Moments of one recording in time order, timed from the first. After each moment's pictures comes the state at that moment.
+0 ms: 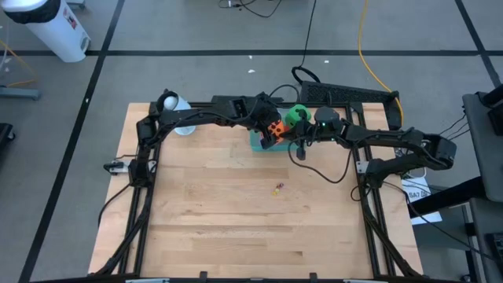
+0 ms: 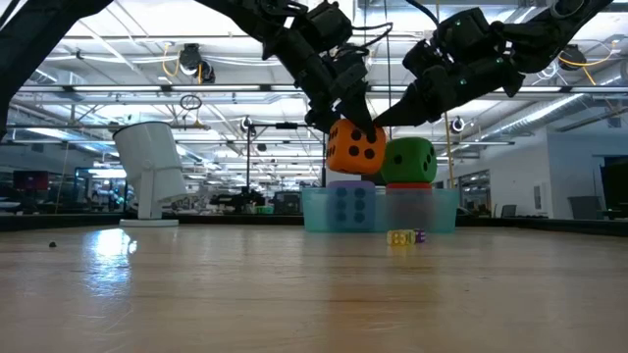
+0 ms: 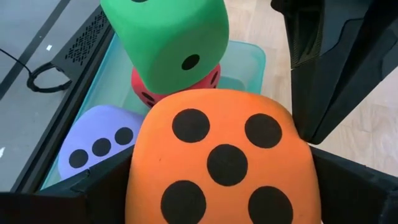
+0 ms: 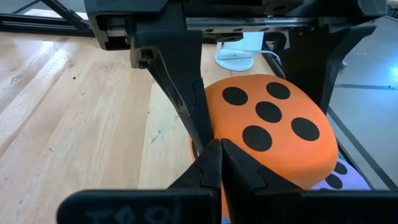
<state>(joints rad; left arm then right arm) 0.31 2.02 1.76 -0.50 0.08 0.04 -0.48 1.27 0.60 0.23 -0.29 -0.27</state>
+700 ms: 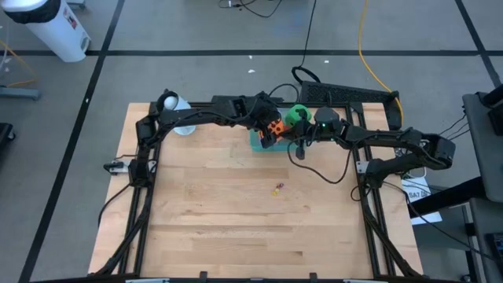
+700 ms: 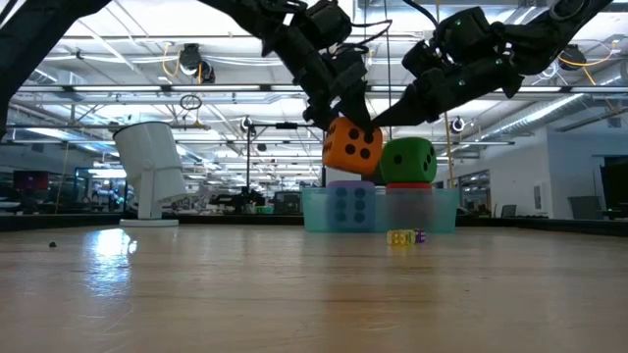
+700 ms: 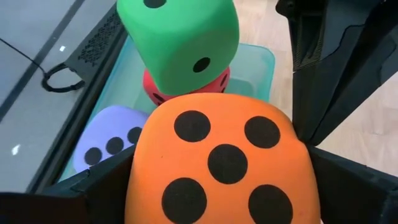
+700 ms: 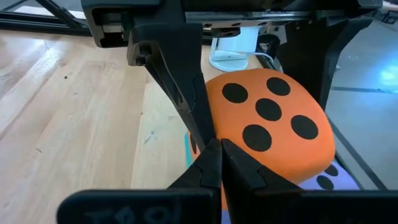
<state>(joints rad) 0.31 2.01 1.76 -0.52 0.02 0.05 -0.47 1.25 0.60 0.32 -0.29 -0.26</state>
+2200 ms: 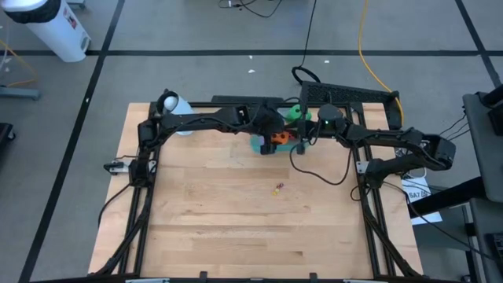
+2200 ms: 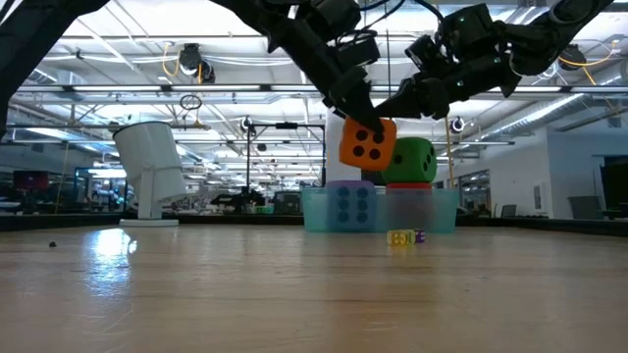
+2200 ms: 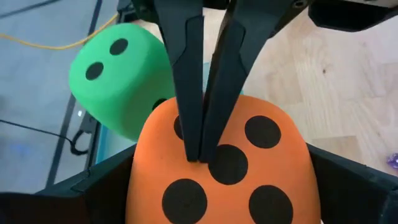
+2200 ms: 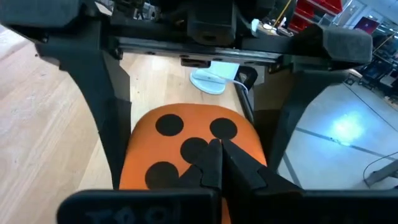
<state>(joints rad) 0.25 2.03 1.76 -0.45 0.00 0.39 -0.51 1.25 0.60 0.40 -0.30 -0.51</state>
